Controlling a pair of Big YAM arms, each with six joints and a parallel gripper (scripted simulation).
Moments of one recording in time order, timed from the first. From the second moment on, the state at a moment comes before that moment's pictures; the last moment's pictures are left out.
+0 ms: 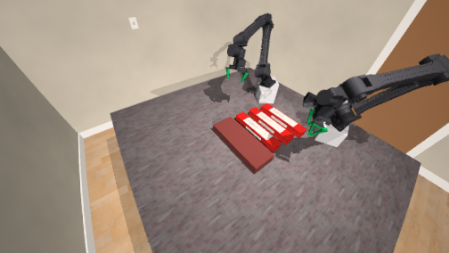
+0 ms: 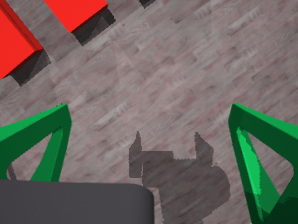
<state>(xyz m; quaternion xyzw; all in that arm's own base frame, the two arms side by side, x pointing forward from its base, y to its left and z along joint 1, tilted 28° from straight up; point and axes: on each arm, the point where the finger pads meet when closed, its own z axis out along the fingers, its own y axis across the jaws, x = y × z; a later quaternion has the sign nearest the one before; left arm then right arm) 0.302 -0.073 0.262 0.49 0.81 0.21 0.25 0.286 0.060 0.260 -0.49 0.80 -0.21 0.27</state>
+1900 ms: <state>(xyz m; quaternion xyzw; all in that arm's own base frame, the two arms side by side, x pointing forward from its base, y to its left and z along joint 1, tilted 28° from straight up) 0.310 -0.163 0.141 0.67 0.70 0.23 0.06 0.284 0.153 0.125 -0.70 0.67 -0.23 0.05</state>
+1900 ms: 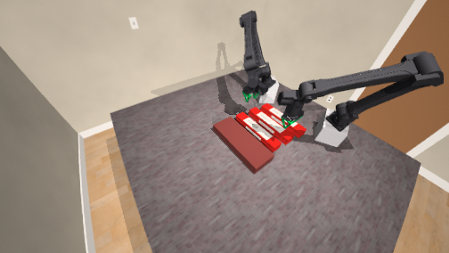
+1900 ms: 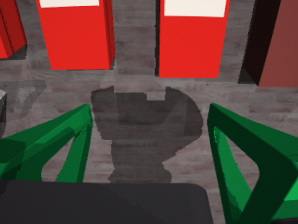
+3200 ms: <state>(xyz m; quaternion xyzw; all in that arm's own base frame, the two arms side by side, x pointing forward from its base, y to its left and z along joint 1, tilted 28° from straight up) 0.346 -0.174 0.094 0.67 0.70 0.23 0.06 0.314 0.165 0.080 -0.70 0.67 -0.23 0.04</state>
